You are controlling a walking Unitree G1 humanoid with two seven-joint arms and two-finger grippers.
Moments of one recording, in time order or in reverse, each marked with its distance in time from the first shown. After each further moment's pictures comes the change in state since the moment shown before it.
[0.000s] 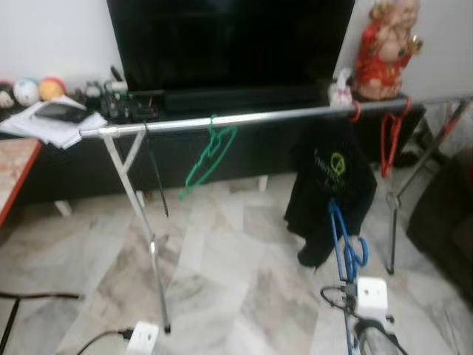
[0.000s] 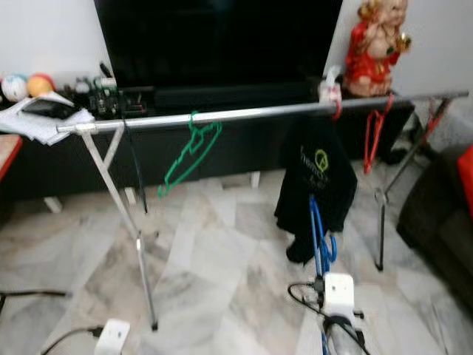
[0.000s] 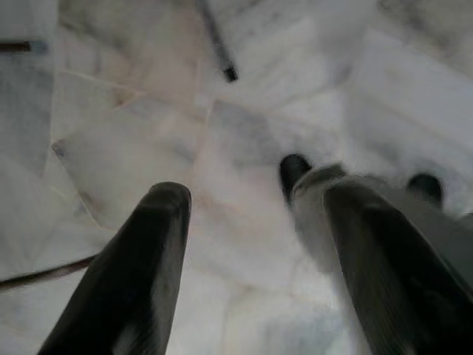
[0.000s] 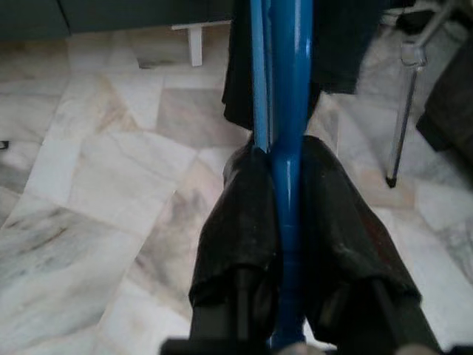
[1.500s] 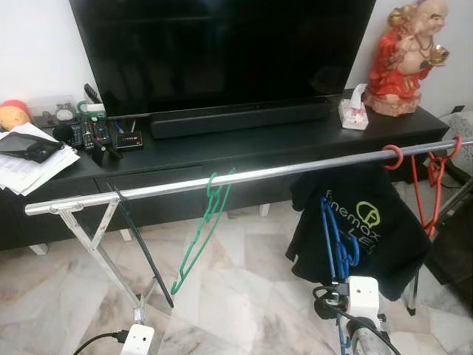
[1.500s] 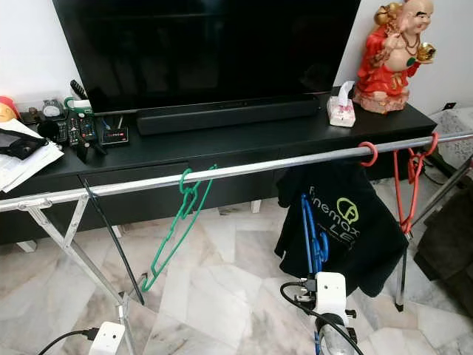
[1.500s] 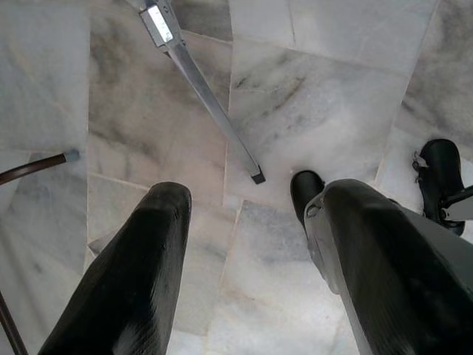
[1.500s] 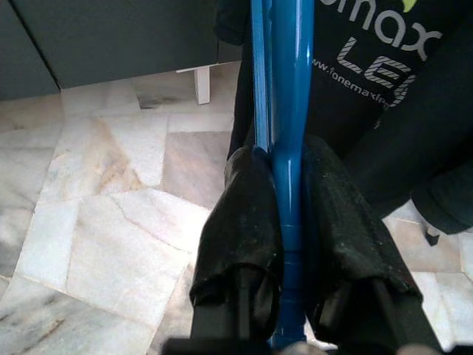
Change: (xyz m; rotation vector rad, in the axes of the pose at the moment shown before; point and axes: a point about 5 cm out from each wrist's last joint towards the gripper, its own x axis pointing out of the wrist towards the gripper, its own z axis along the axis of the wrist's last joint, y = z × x) left arm 0.001 -0.004 0.004 -0.004 -0.011 -0.004; right arm -0.002 -0.004 -0.002 -0.015 0.002 -0.017
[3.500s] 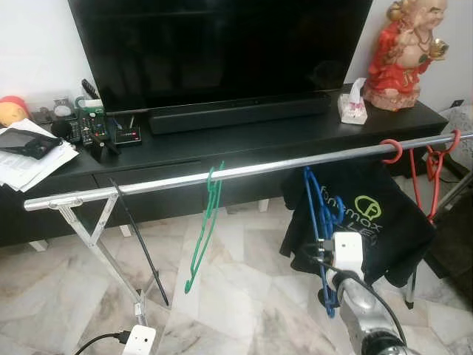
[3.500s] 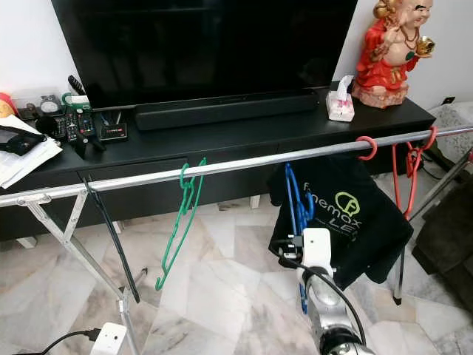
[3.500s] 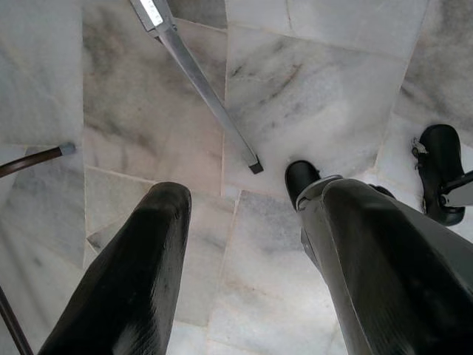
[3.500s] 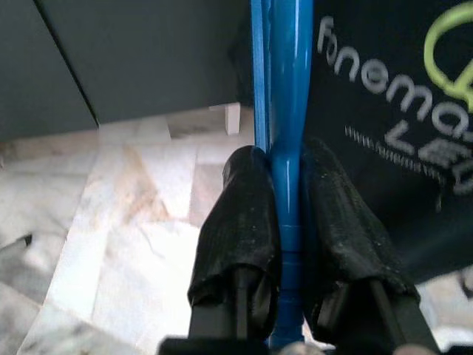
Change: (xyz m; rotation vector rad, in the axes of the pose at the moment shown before) left arm 0.000 -0.003 -0.001 0.012 0.002 -0.003; right arm 0.047 0.023 0.080 0.002 -0.087 0.101
